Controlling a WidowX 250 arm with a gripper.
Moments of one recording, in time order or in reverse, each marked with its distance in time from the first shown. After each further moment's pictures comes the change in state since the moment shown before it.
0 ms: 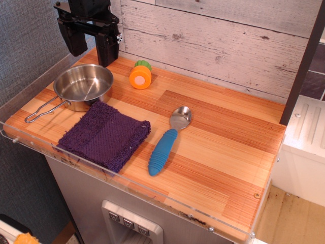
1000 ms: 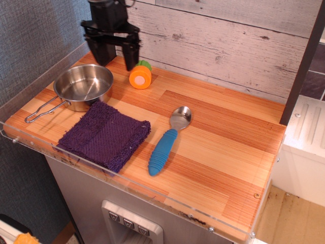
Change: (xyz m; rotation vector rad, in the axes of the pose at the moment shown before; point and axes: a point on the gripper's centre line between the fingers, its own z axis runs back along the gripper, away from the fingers) arm 0.056 0.005 -0.059 -0.077 -0.005 0.104
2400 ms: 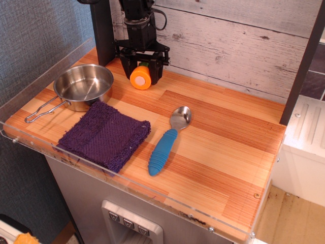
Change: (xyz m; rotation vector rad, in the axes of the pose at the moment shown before) arm 0.030 -0.019 -0.044 0.002 0.035 0.045
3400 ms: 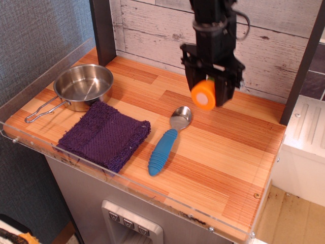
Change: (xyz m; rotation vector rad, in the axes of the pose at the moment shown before) arm -0.056 -0.141 0.033 -0.046 -0.034 -0.405
